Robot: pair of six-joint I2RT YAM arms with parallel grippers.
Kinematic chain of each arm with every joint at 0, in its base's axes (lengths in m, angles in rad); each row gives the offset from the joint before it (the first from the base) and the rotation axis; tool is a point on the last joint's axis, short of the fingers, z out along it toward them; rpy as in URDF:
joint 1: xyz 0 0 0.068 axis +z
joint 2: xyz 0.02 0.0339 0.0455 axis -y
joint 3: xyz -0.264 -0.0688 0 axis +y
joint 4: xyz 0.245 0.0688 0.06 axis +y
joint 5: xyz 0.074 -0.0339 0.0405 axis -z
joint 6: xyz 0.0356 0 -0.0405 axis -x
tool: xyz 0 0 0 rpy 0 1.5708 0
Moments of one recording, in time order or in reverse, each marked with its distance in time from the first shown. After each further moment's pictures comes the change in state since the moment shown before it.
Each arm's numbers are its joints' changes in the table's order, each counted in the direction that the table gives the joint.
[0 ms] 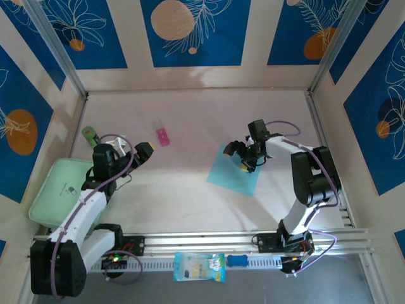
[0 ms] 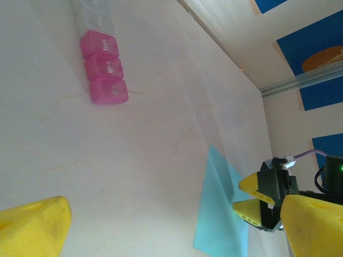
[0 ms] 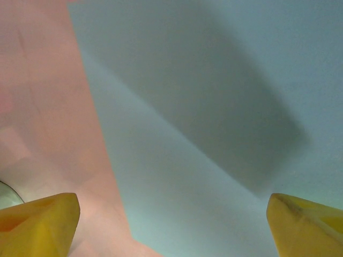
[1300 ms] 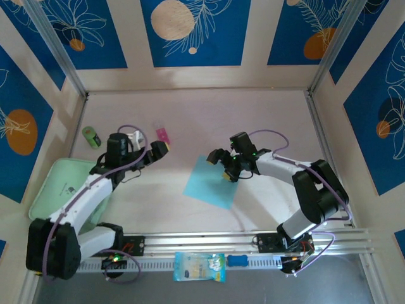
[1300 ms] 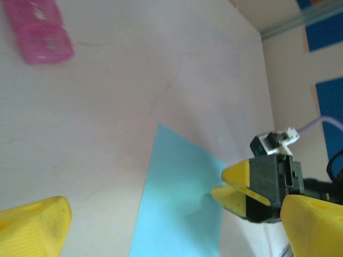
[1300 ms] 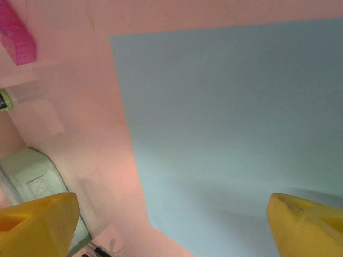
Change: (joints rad) left arm -0.196 -0.182 -0.190 0.146 0.013 -0.066; right arm 0.244 0.160 0.164 -0.240 0.053 -0.308
